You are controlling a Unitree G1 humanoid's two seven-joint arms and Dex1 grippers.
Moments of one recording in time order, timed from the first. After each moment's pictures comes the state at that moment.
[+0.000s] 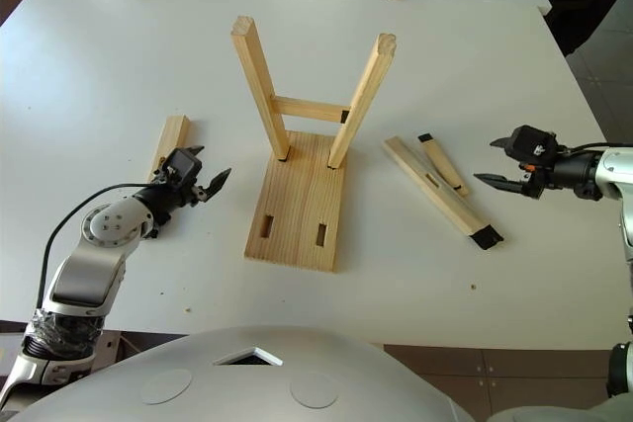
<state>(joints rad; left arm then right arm) 0.13 0.48 -0.10 -0.32 0.00 0.37 -0.47 -0.05 -1.09 -0.10 0.26 0.08 0.03 1.18</state>
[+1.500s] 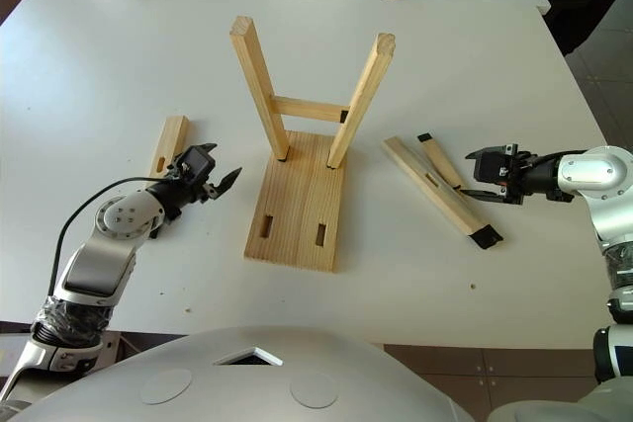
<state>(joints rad) 0.07 0.47 -0.16 -0.28 0.03 0.35 -0.49 -0.18 -1.05 0.09 0.45 -0.12 -0.34 1.11</state>
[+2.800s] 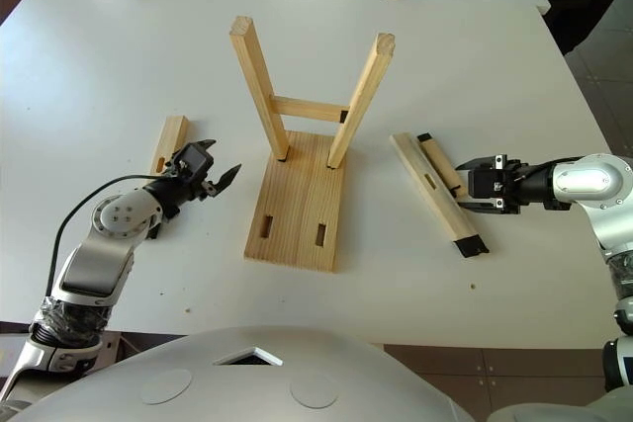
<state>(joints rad) 0.07 0.47 -0.15 -0.30 0.03 0.35 -0.49 -0.13 -1.08 0.11 0.37 -0.12 -0.42 1.13</state>
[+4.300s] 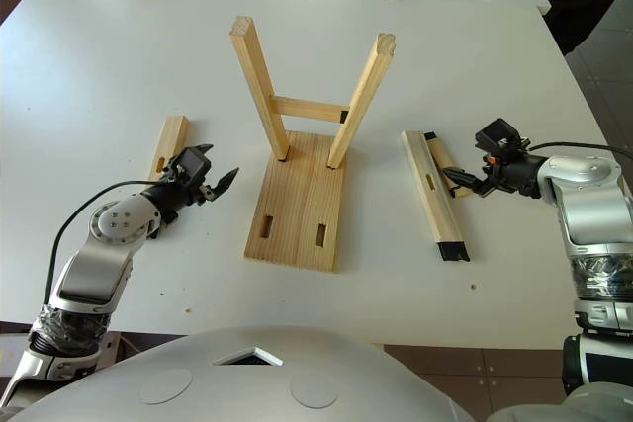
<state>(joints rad) 0.11 0.46 -0.13 -0.34 0.03 0.38 -0.48 -0.11 -0.90 -0.06 0.08 0.14 0.62 0.85</state>
